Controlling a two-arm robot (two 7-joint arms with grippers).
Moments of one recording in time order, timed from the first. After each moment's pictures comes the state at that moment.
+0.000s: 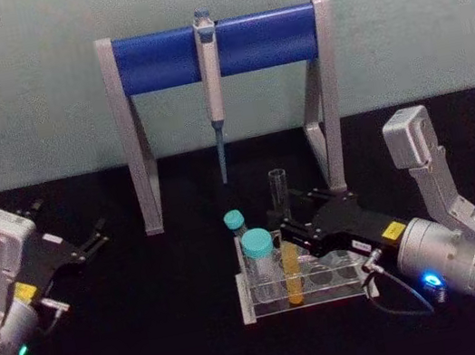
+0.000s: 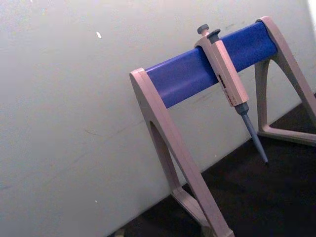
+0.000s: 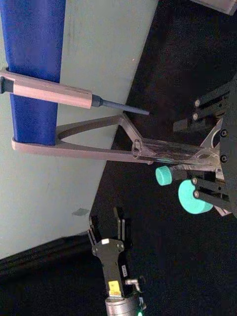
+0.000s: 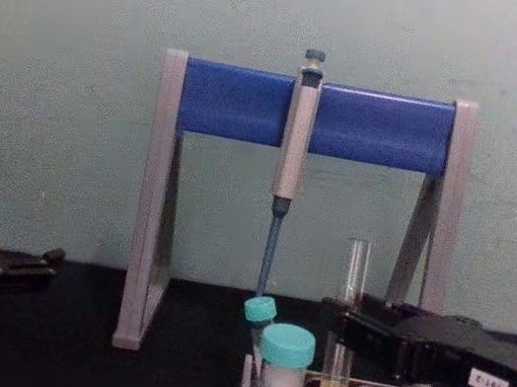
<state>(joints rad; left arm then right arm) -0.20 0.60 0.45 -1.41 -0.25 -0.12 0.03 0.21 0.44 -0.45 -1.53 0.51 0.12 0.42</state>
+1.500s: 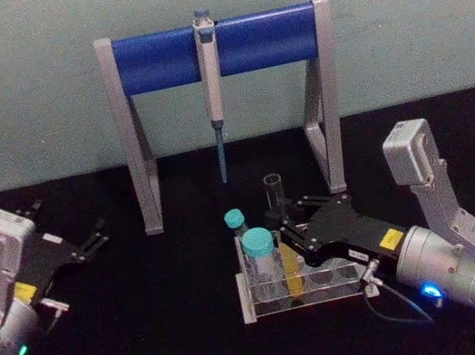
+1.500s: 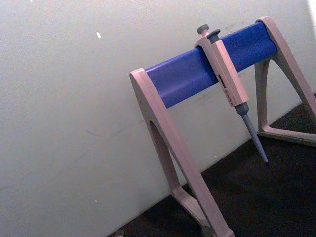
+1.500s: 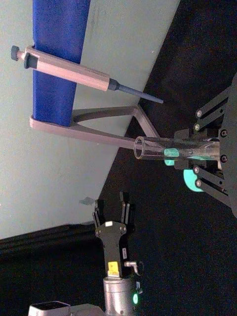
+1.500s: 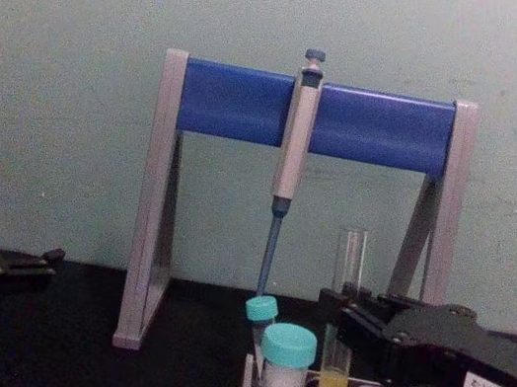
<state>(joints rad) -0.20 0.60 0.45 -1.41 -0.25 -0.12 0.03 0.18 0.44 -0.45 -1.56 0.44 0.03 0.45</state>
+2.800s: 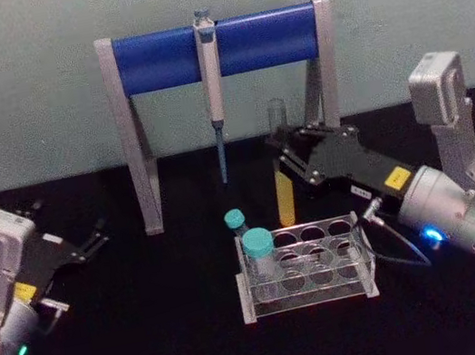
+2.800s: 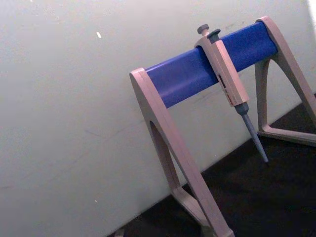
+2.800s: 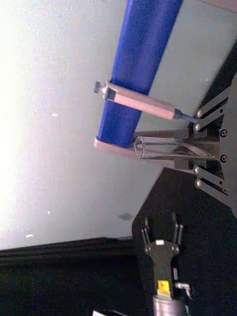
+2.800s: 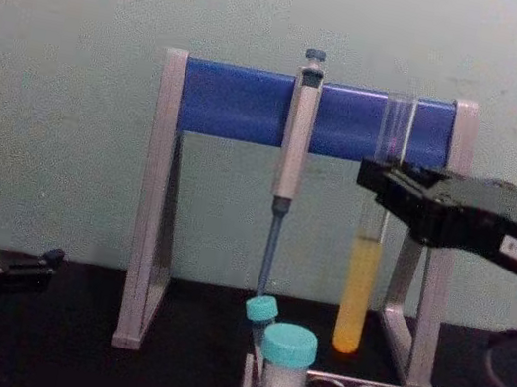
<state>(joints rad) -0.20 0.60 0.45 -1.41 -0.25 -0.12 0.03 0.22 0.41 -0.38 -1.62 0.43 -0.01 0.43</state>
